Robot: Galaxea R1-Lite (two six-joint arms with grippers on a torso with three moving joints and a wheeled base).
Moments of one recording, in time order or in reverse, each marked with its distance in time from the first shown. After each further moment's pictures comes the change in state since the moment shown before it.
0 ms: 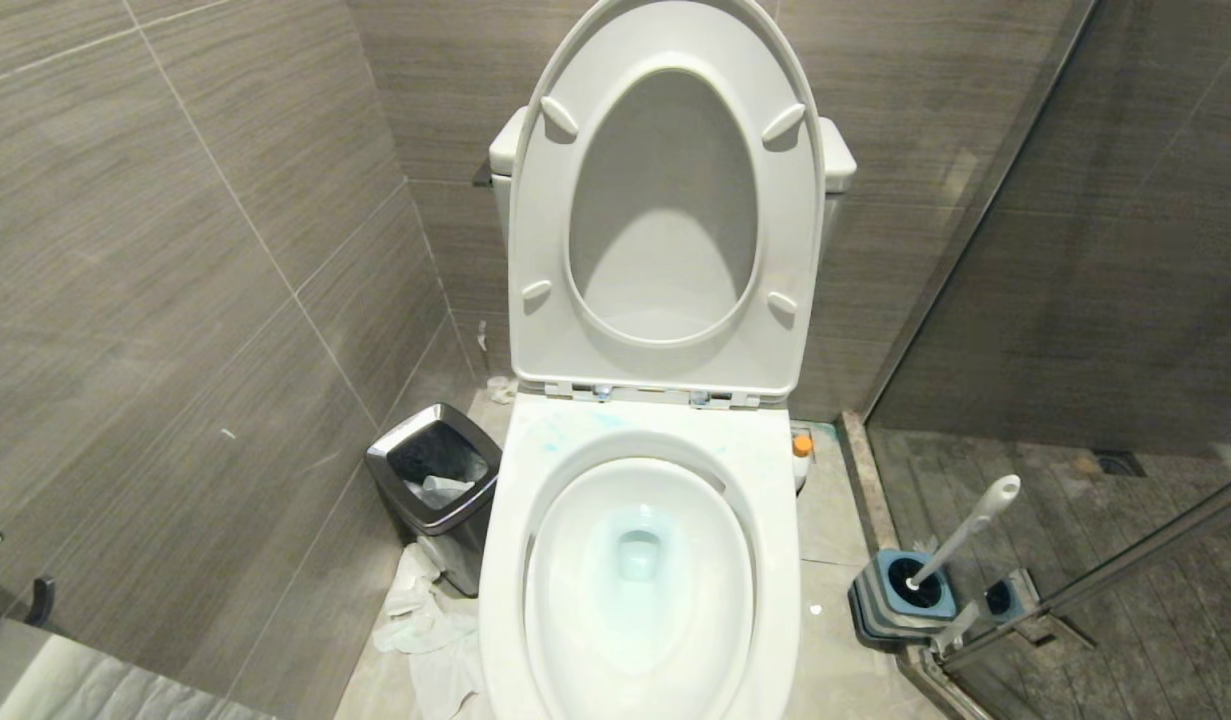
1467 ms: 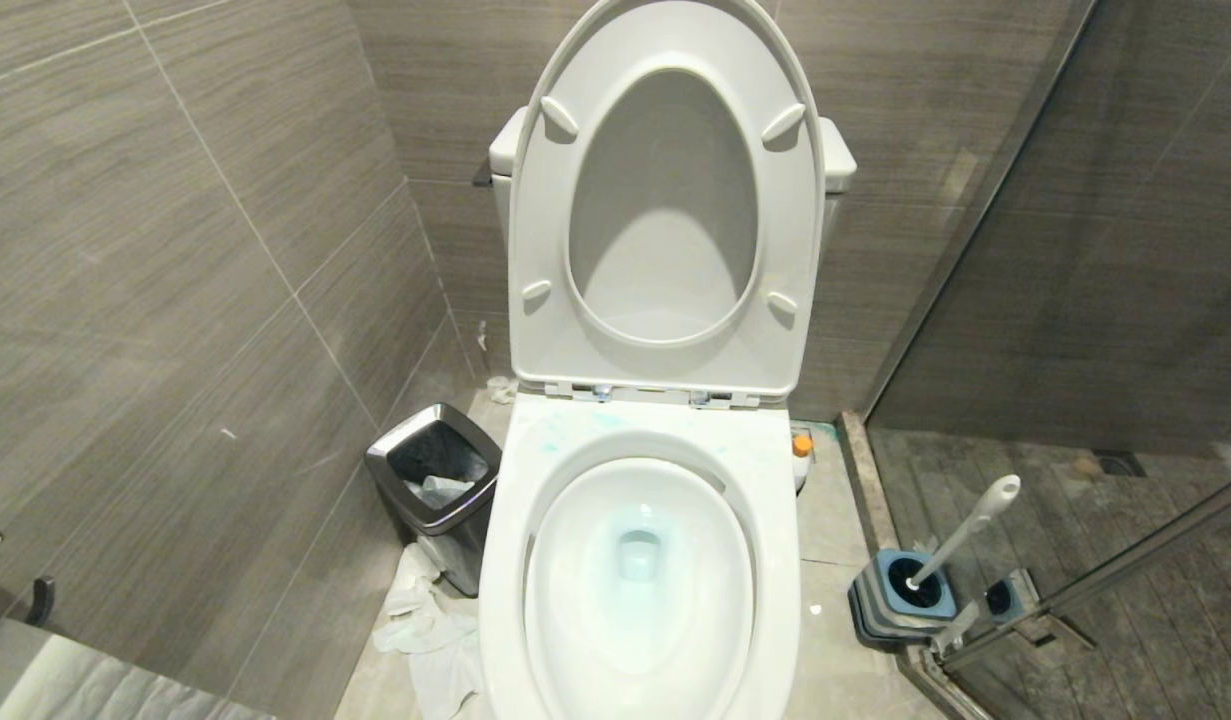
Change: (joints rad) left arm 0.000 0.000 0.000 0.000 0.000 0.000; right arm 0.000 0.000 0.000 0.000 0.000 0.000
